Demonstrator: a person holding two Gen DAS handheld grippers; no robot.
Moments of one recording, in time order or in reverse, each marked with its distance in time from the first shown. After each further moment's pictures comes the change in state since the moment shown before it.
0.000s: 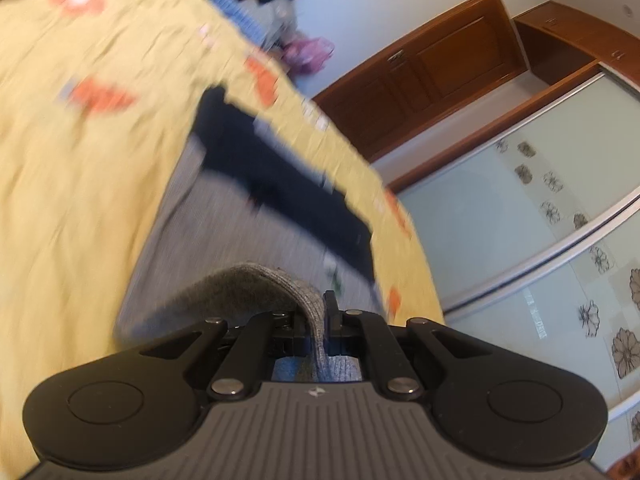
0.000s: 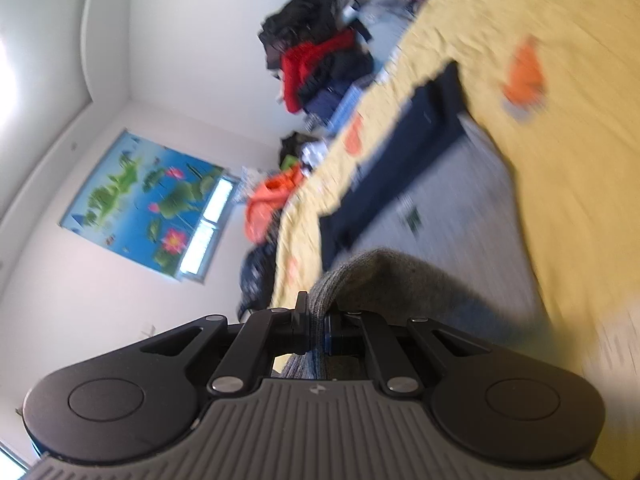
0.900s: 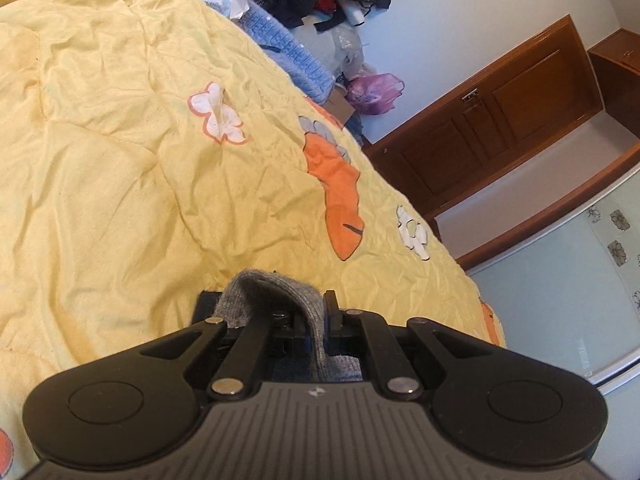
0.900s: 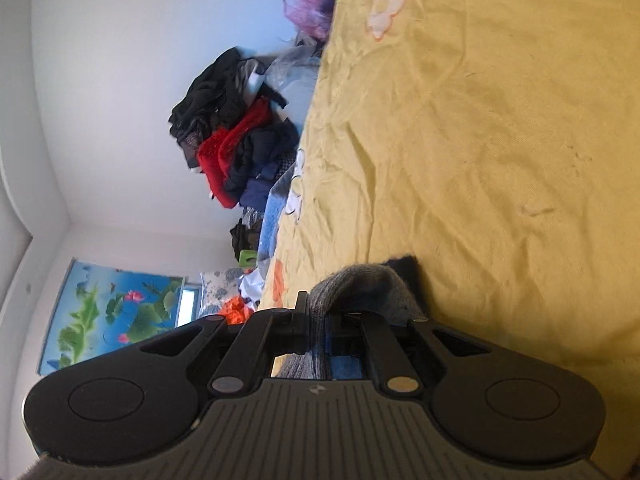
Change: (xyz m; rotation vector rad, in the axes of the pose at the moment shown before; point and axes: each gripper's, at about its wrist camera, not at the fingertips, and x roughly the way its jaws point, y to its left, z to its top) left arm 0.230 0.078 0.214 -0.070 -0.060 0.206; right arm 0.189 -0.148 0.218 0.310 -0.183 -0.110
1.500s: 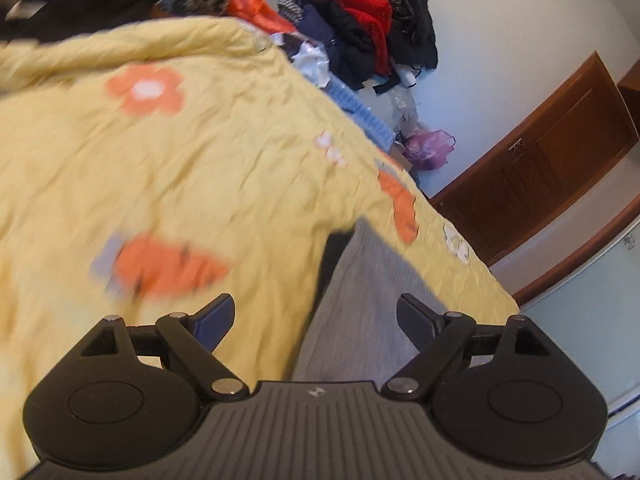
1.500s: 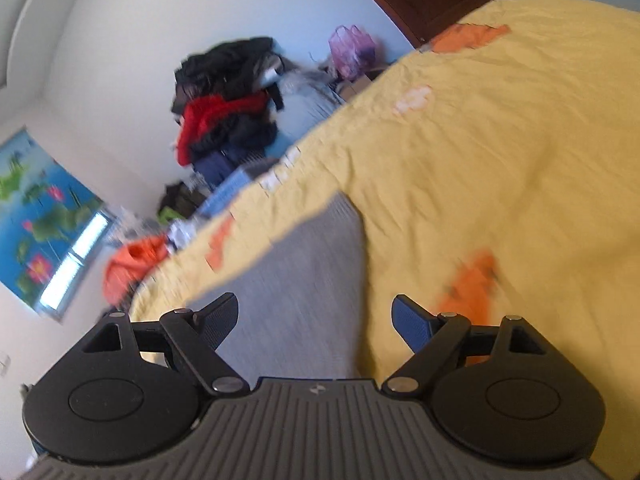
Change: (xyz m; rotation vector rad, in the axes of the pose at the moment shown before) left arm -0.164 0.027 -0.126 -0.048 -0.211 0.166; right arm -0.130 0.045 -0.094 -0.530 -0.063 -0.293
